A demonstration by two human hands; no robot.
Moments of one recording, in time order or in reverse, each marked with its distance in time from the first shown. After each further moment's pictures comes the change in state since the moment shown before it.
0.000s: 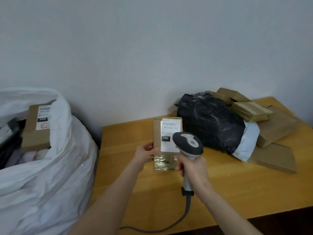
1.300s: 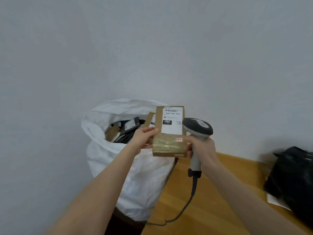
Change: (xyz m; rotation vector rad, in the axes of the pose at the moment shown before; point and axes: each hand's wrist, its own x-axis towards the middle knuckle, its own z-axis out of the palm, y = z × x) left_hand -0.186 0.105 -0.219 -0.101 0.570 0.227; right_hand -0.046 -0.114 0.156 0.073 -0.634 -0.152
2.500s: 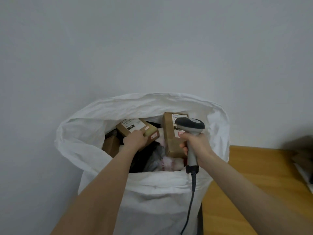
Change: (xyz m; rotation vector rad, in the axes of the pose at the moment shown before) left_hand 0.322 -0.083 -0.194 1.167 -0.176 0.134; right_hand 0.195 0.070 0.269 -0.063 0.239 0.131
